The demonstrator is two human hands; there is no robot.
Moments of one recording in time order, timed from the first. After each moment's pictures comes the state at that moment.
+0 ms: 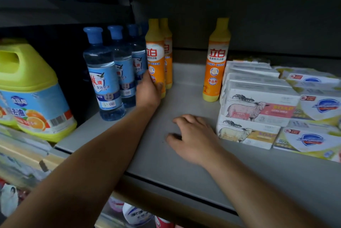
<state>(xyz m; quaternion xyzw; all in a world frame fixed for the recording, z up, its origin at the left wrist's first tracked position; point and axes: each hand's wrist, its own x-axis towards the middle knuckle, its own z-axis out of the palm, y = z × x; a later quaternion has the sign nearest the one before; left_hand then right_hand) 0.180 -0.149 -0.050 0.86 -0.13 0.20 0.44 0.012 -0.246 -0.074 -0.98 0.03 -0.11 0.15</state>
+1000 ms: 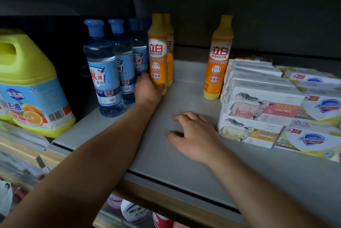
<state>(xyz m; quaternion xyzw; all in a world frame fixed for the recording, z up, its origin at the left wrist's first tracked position) 0.189 -0.148 -0.056 0.89 -0.07 0.19 0.41 0.013 -0.247 -0.073 -0.98 0.03 -0.11 0.17</state>
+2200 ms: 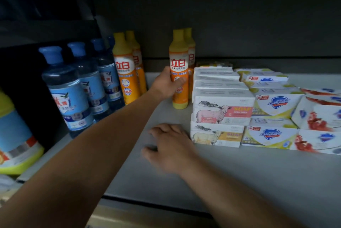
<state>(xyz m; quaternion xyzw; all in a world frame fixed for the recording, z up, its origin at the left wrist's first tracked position) 0.167 -0.256 0.002 0.83 -0.30 -0.01 0.48 0.014 -0.250 -0.077 -0.98 0.02 -0.11 0.17</state>
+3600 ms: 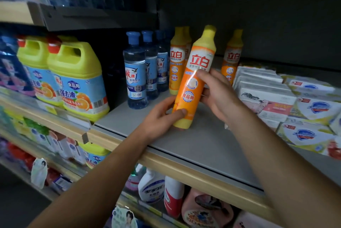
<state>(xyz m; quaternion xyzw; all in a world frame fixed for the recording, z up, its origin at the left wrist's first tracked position) 0.036 -0.076 -0.049 0.67 -0.29 -0.08 0.68 0.023 -0.244 0.008 -0.67 -0.03 -0.17 0.73</state>
